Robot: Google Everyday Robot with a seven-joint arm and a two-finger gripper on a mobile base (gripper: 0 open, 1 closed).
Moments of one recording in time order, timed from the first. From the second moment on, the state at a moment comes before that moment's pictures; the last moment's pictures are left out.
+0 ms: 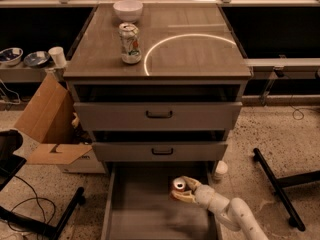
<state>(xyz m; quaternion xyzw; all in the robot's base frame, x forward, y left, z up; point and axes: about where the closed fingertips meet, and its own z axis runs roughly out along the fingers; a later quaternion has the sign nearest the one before) 0.583 -0.119 0.303 -0.31 0.65 0.33 0.61</state>
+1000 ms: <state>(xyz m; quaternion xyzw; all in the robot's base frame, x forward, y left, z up) 0.541 -0.075 0.223 -0.40 0.63 0.37 0.56</state>
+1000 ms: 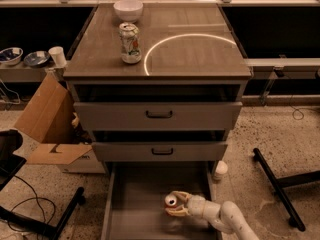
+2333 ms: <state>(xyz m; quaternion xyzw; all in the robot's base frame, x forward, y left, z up) 0.540 -0.074 0.221 -0.40 0.63 0.37 0.55</state>
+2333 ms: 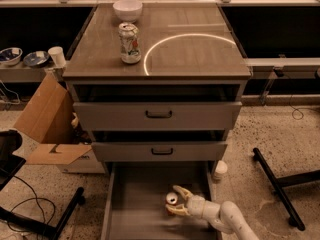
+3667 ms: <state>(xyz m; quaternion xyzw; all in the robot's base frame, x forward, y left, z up) 0.521 -0.116 0.253 -0.42 0.63 0.33 0.56</state>
